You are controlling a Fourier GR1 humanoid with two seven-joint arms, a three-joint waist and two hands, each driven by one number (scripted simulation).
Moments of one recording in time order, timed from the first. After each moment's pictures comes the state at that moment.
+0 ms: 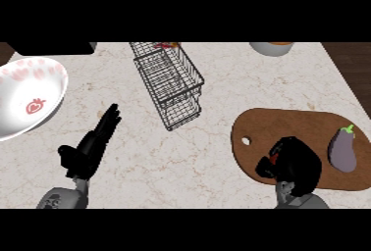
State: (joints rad) left arm -0.10 0.22 -0.16 -1.35 0.13 0.01 -0.10; right arm -0.09 -0.15 0.34 -1.66 1.11 0.03 1.20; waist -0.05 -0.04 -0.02
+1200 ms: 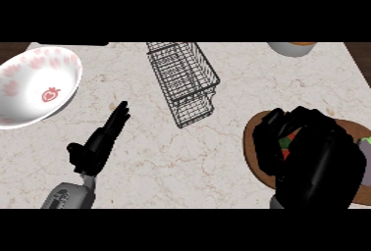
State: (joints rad) left arm -0.13 0.20 -0.18 -1.34 0.12 -0.02 -0.11; right arm -0.34 -0.01 0.45 -2.06 1.57 0.01 1.24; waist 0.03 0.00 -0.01
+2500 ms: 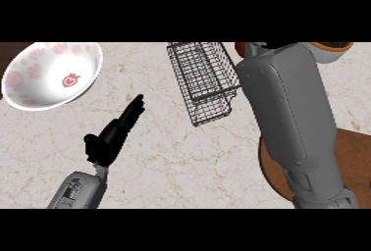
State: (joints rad) left arm -0.22 0.17 -0.22 -1.31 0.10 -0.05 -0.09; right arm -1.12 -0.01 -0.08 -1.22 1.29 -0.06 1.22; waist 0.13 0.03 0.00
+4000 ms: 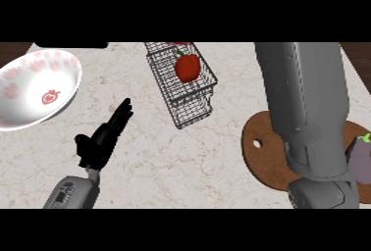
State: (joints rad) left arm -0.18 0.18 -0.16 -1.27 0.11 -0.03 -0.09; right arm -1.27 0.00 -0.38 -1.03 1.59 -0.62 1.21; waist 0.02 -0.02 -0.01
